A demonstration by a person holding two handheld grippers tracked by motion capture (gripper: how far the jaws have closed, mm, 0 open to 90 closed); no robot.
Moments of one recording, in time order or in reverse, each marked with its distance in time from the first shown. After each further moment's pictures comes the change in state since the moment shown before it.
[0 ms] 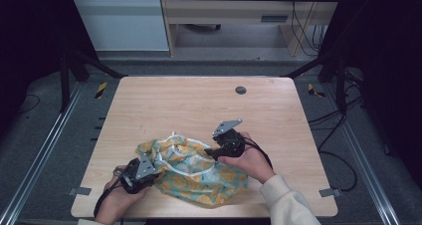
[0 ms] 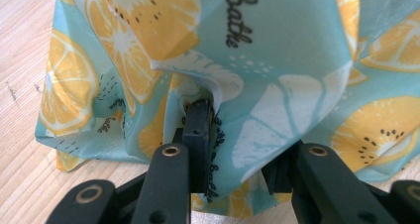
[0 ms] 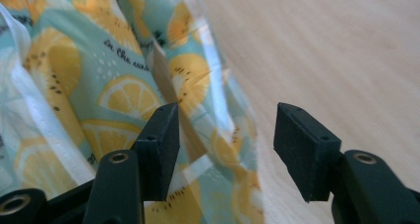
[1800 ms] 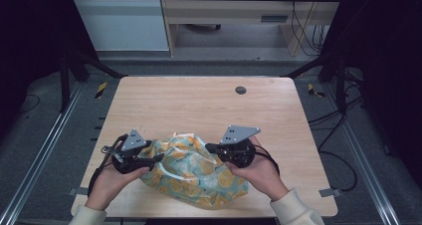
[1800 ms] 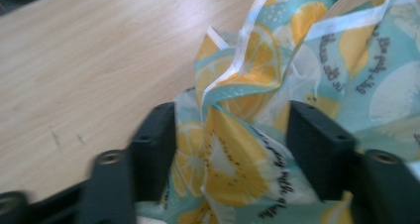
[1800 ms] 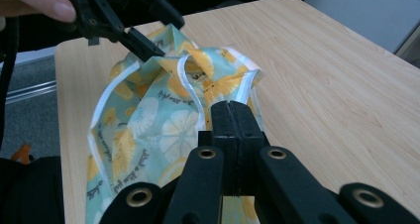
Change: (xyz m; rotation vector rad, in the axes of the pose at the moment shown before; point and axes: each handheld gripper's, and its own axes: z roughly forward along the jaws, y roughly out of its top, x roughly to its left) left arm 0.040 0.051 -0.038 -0.137 -0.077 -0.200; right arm 0.042 0.013 -0.073 -0.234 0.058 -0.093
